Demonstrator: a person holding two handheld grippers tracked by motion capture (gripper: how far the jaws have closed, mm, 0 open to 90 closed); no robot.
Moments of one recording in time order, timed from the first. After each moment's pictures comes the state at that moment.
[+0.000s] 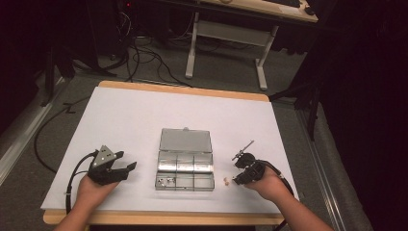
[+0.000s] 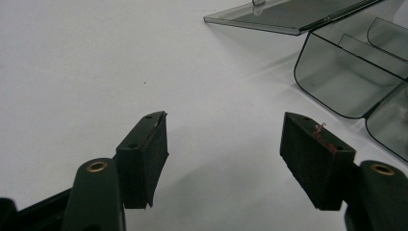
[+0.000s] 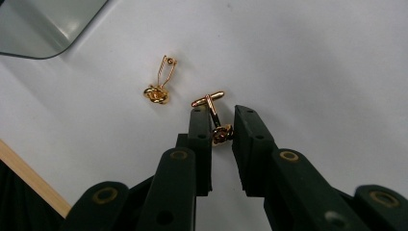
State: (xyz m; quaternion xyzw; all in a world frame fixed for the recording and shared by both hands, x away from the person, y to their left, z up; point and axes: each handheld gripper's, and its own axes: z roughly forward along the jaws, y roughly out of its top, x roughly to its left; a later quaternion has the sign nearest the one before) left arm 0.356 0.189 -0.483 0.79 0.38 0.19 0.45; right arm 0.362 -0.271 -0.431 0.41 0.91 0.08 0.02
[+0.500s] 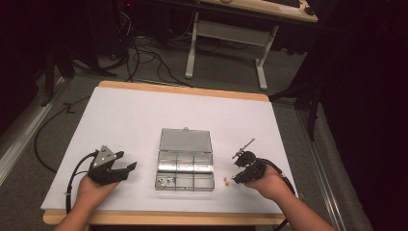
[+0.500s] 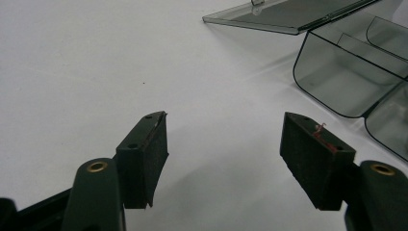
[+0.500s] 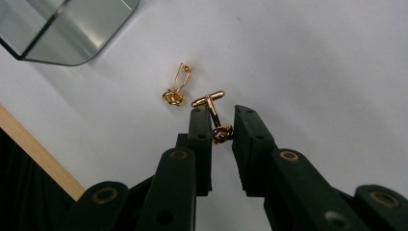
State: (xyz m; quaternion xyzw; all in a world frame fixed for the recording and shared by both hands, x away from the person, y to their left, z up) left arm 0.356 0.189 -0.483 0.79 0.38 0.19 0.45; right arm 0.360 -0.267 -0.418 0.41 0.91 0.09 0.01
